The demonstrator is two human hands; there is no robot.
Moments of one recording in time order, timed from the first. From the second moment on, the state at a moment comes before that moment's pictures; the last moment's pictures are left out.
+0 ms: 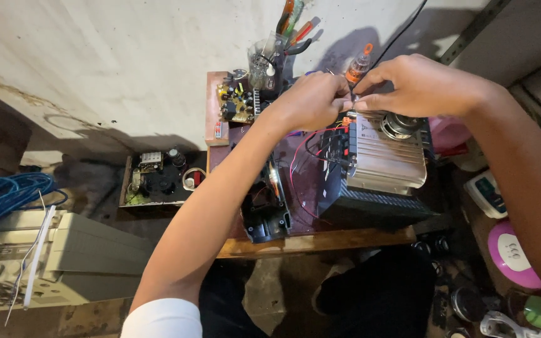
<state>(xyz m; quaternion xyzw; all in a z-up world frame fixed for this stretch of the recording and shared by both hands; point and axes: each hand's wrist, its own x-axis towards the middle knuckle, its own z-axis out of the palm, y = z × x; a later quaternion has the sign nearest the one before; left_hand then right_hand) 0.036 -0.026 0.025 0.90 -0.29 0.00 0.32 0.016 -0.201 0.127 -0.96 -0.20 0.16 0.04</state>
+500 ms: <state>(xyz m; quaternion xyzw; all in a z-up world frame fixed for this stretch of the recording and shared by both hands) 0.055 0.018 0.006 0.84 -0.19 0.10 0.50 0.017 -0.203 0.127 -0.96 -0.19 0.18 0.03</state>
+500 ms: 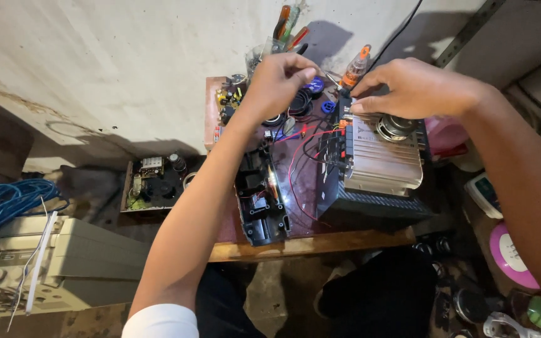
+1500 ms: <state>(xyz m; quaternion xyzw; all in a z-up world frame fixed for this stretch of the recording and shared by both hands) 0.112 -0.010 -0.040 0.91 -0.13 0.00 0.39 0.036 -0.246 0.112 -0.96 -0.25 0.08 0.09</state>
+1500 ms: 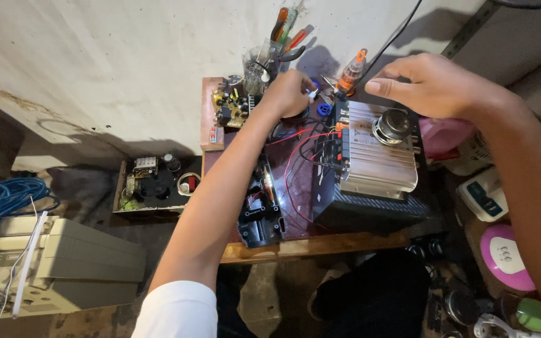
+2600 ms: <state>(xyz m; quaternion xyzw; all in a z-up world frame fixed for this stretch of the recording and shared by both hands) -0.179 -0.045 -0.020 0.83 -0.13 0.17 0.52 -0.098 -0.316 -0.028 -0.66 0.14 0.15 0.73</state>
